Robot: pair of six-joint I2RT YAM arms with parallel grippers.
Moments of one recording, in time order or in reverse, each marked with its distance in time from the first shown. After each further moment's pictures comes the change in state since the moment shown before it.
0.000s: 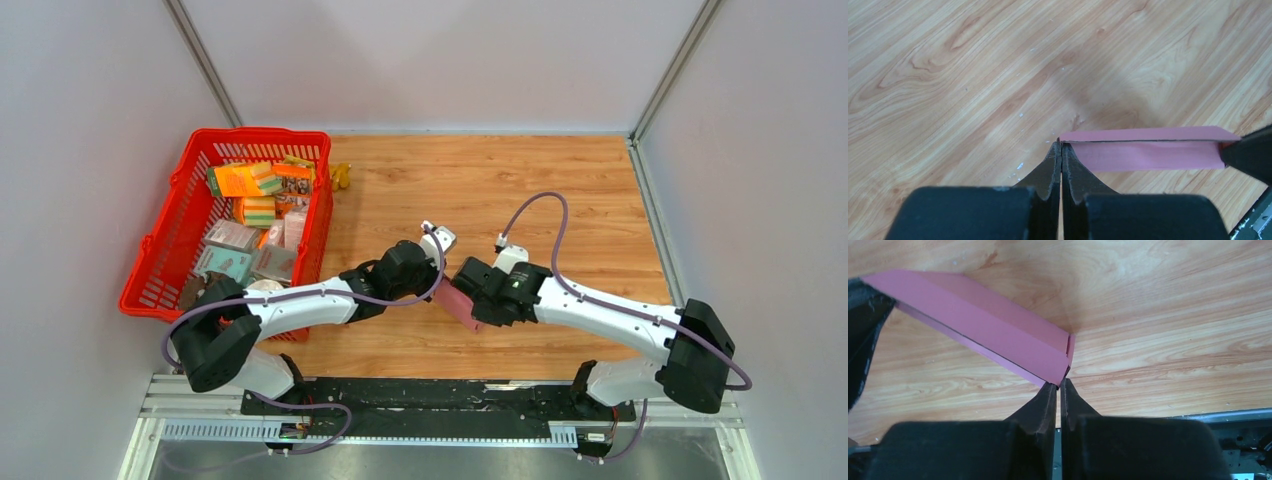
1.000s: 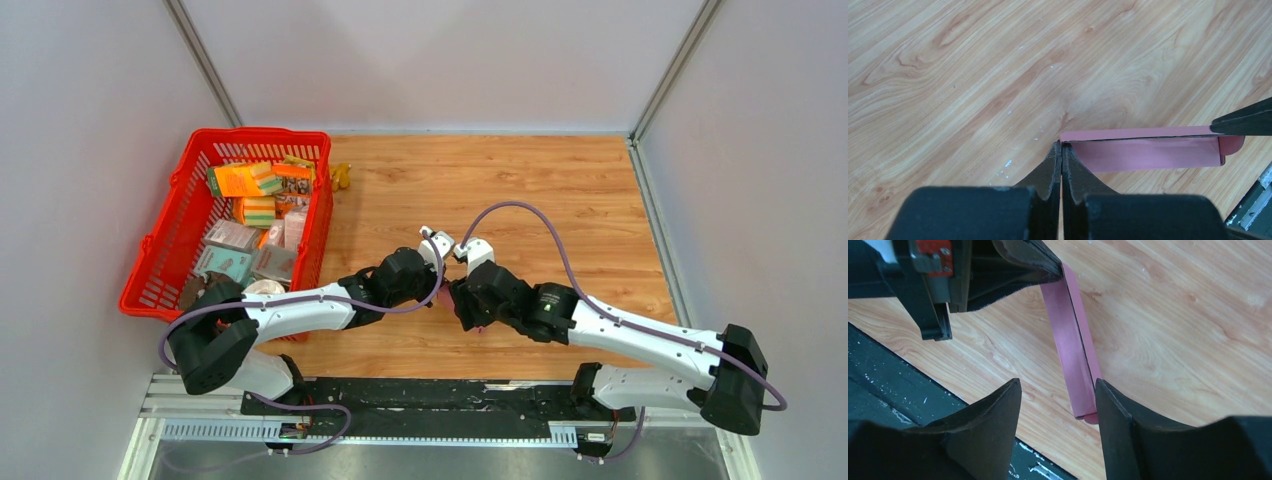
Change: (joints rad) left arm -0.029 -0.027 -0.048 0.047 -0.014 -0.030; right arm 0.077 -0.230 -0.145 0.373 -0.089 -0.821
